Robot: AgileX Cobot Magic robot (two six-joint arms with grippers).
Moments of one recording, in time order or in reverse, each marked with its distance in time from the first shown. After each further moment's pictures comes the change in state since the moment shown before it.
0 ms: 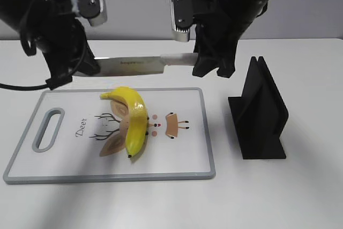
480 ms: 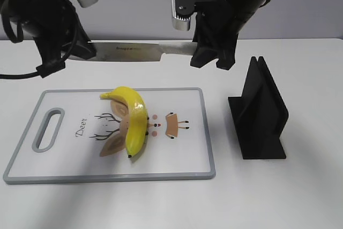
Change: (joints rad) left arm 0.000 -0.097 0.002 0.010 -0.022 0.004; right arm 0.000 -0.049 0.000 0.018 -0.020 0.003
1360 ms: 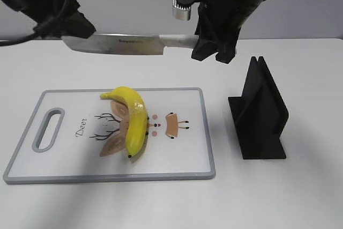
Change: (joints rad) left arm 0.001 -0.106 0.000 0.023 -0.075 -0.346; right arm 0.000 -0.029 0.000 -0.013 -0.011 0.063
